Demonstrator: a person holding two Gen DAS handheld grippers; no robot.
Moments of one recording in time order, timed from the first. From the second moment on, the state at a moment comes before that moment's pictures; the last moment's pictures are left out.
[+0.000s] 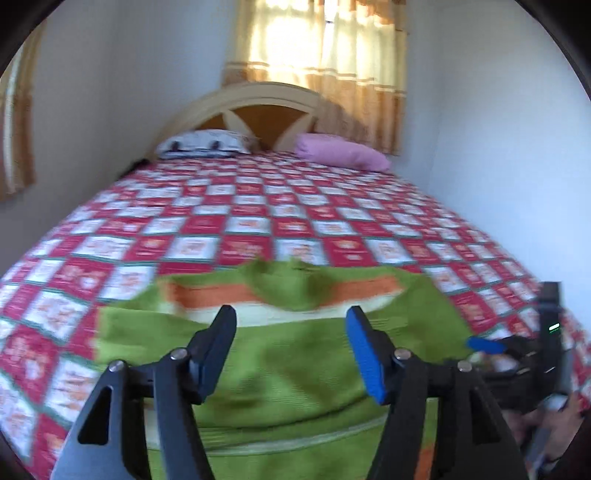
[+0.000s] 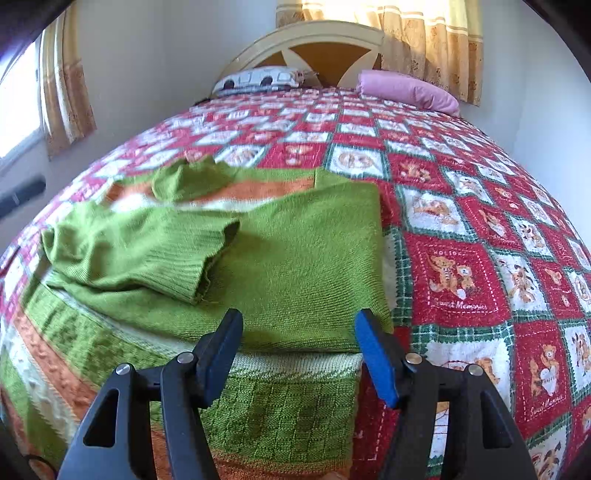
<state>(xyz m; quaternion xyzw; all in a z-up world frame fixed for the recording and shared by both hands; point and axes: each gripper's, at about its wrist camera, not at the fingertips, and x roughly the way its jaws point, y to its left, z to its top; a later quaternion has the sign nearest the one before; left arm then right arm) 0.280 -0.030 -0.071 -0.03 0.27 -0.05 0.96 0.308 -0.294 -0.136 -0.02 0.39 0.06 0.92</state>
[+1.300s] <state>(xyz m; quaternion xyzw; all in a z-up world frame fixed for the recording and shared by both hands) 0.255 0.094 -0.144 0.03 0.39 0.14 0.91 0.345 -0.248 -0.081 -0.01 0.36 0.08 0.93</state>
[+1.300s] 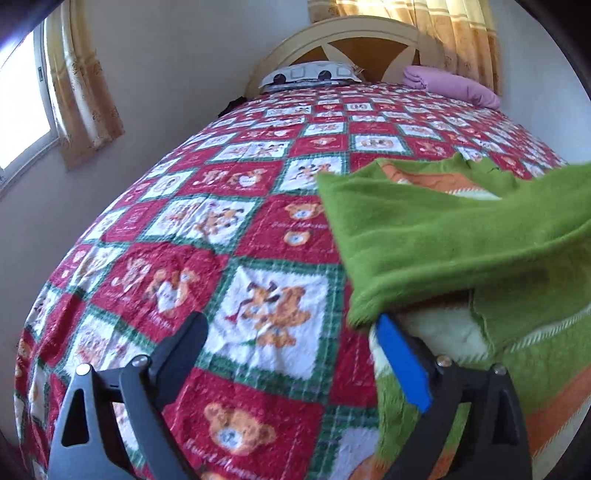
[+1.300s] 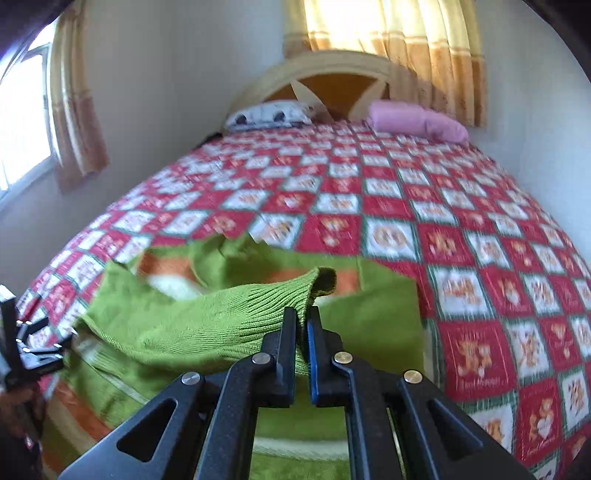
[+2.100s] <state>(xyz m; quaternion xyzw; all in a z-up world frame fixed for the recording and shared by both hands) 0.254 0.096 -0.156 -0.02 0.45 0.04 0.89 0.324 -0.265 -0.129 0.01 0.40 0.08 0.91</state>
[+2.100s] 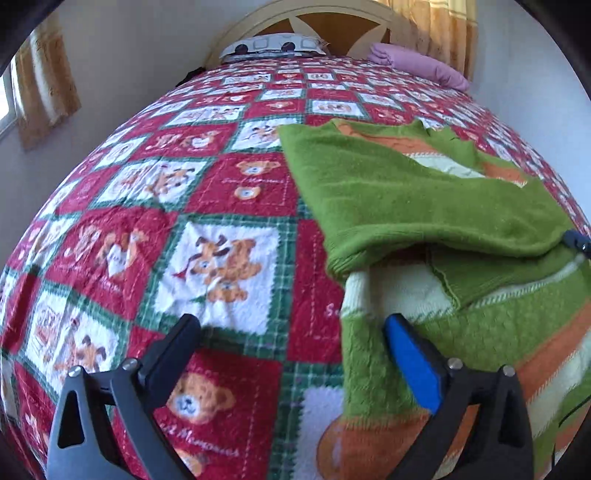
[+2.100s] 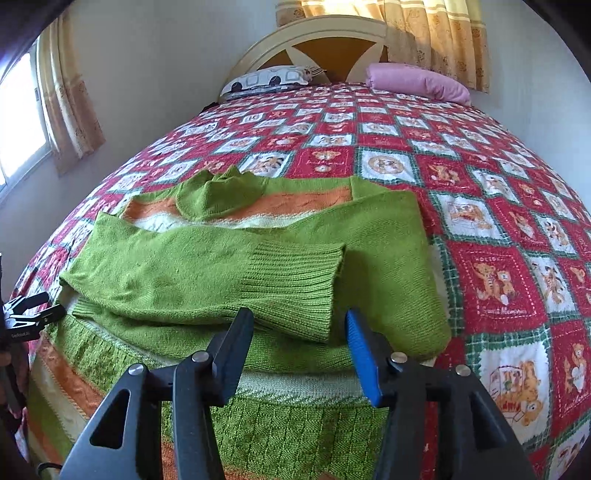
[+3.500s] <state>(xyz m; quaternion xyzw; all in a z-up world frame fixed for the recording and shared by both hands) 0.252 0.071 -0.159 0.17 0.40 -0.01 0.90 0.294 -0.255 -0.117 0.01 0.38 0.10 0.92</state>
